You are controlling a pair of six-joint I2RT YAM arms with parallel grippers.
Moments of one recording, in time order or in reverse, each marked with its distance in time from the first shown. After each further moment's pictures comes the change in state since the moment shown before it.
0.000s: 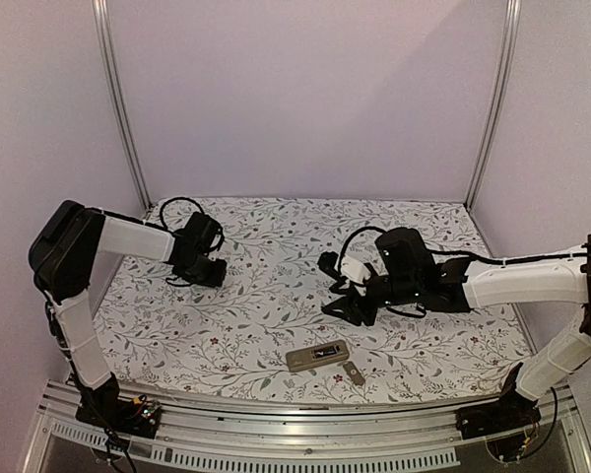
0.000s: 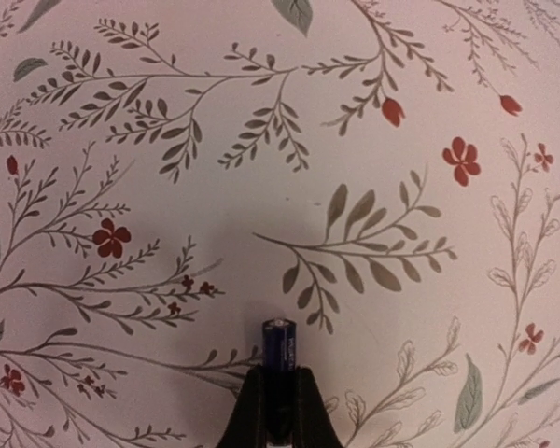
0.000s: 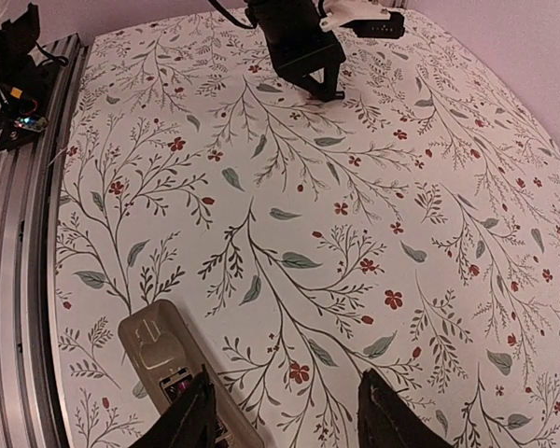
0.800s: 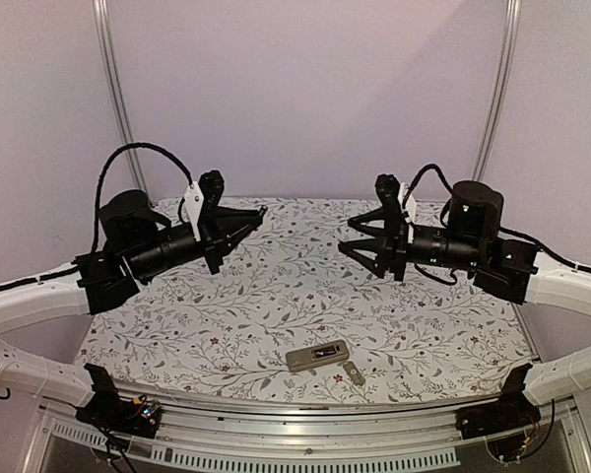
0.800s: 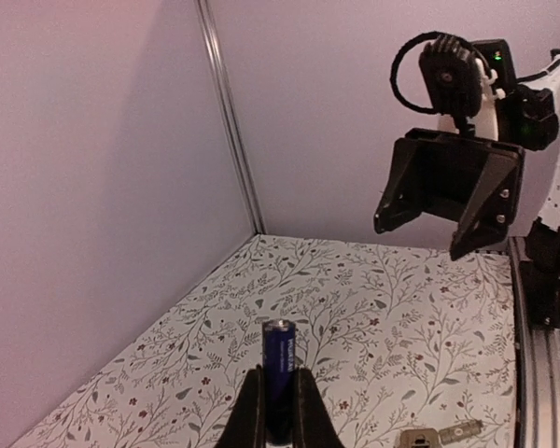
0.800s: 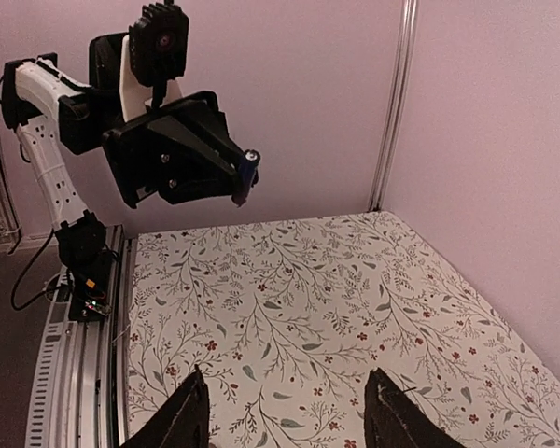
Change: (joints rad) left arm -0.391 -0.795 -0.286 0.592 0.361 0.409; right arm -0.051 -0.328 0.030 0.112 -0.113 0.124
